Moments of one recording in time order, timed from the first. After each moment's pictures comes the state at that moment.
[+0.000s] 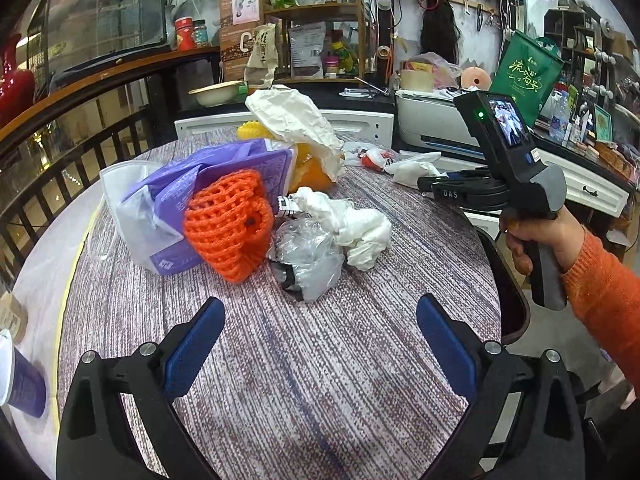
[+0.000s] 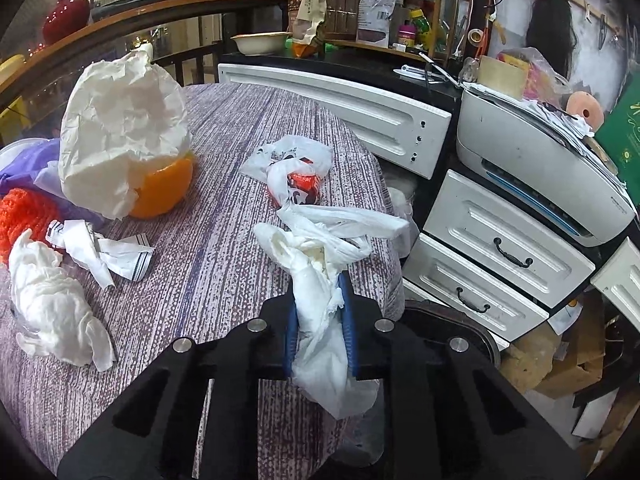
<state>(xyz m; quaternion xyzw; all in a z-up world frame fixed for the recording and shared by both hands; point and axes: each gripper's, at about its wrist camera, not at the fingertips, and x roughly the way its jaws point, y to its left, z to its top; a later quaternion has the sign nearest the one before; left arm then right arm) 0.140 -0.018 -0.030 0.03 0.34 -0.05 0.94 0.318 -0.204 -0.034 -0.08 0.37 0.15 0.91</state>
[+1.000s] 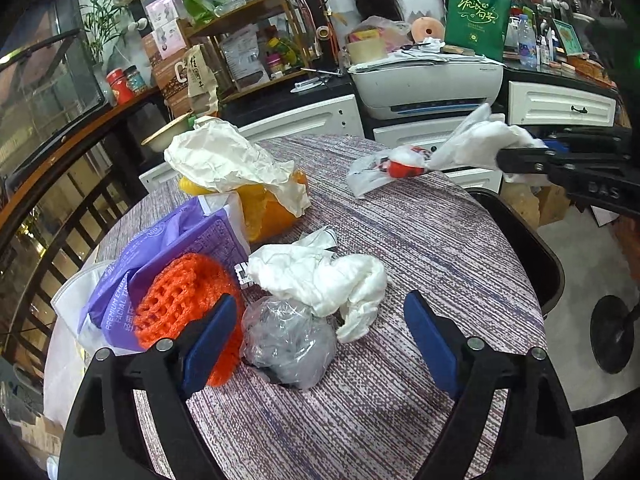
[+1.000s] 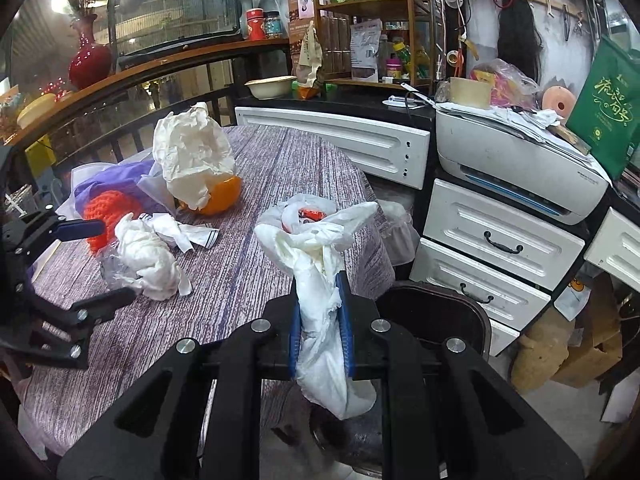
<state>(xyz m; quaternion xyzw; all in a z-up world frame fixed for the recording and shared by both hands) 0.201 -0.051 -0.036 0.18 0.34 -0.09 0.92 0.223 -0.257 0.000 -0.02 0.32 0.18 0.93</state>
